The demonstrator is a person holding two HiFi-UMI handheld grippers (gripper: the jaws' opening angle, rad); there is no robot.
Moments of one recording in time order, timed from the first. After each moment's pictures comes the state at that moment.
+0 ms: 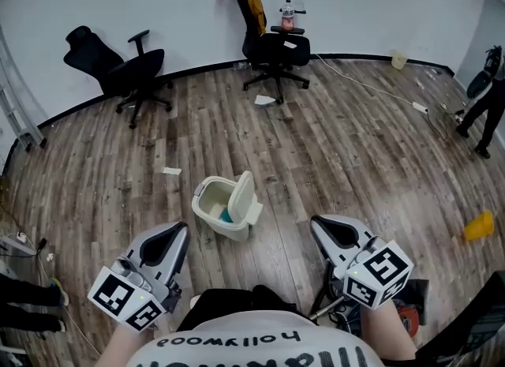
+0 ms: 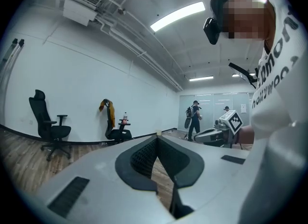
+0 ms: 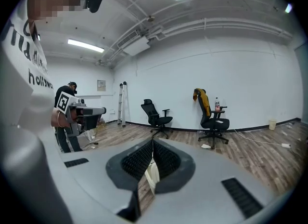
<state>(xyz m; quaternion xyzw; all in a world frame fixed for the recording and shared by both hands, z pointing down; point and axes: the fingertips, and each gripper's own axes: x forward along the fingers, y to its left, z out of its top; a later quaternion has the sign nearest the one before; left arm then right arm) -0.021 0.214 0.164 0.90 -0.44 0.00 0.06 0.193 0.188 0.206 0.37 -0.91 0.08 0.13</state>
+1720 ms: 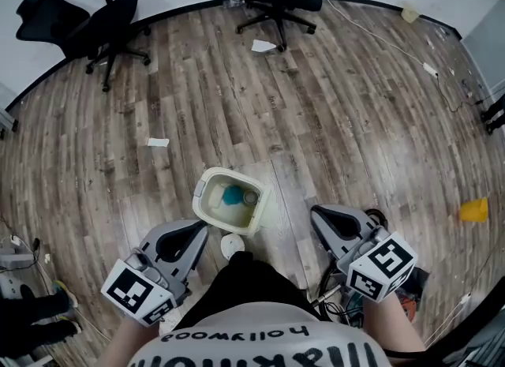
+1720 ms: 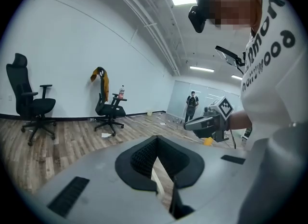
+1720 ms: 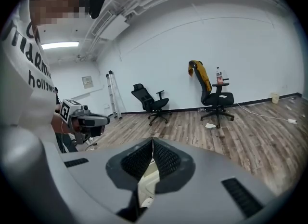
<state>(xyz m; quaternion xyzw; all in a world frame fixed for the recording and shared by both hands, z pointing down) -0.077 -0.015 0.282 0.92 -0.34 0.08 0.17 0.100 -0.029 0.295 0.37 -0.88 0.21 0.19</state>
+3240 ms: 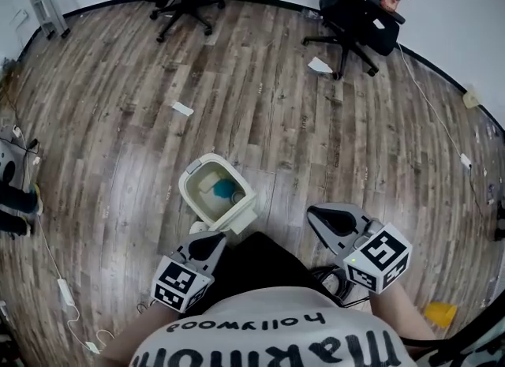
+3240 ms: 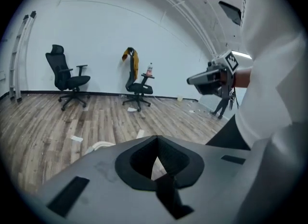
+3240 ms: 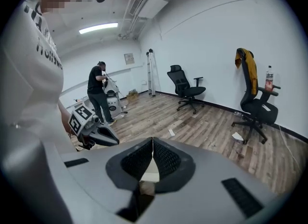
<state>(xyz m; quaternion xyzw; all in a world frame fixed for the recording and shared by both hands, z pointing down) 0.044 0.013 0.424 0.80 -0.51 0.16 0.28 0.155 -0.097 0.317 0.11 -0.94 0.12 0.31</state>
